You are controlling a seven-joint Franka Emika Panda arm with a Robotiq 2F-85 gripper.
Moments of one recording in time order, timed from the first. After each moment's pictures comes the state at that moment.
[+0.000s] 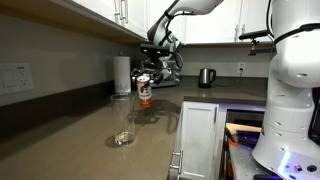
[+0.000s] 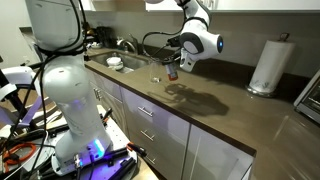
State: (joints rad) arm -0.13 0.16 -0.18 -2.17 1.05 1.61 0.63
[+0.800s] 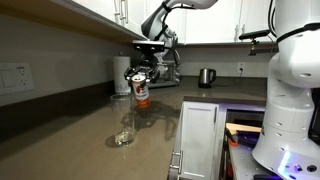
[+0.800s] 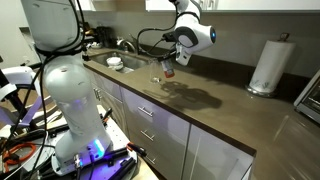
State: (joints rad) arm -0.08 0.12 -0.13 -2.17 1.00 1.67 0.73
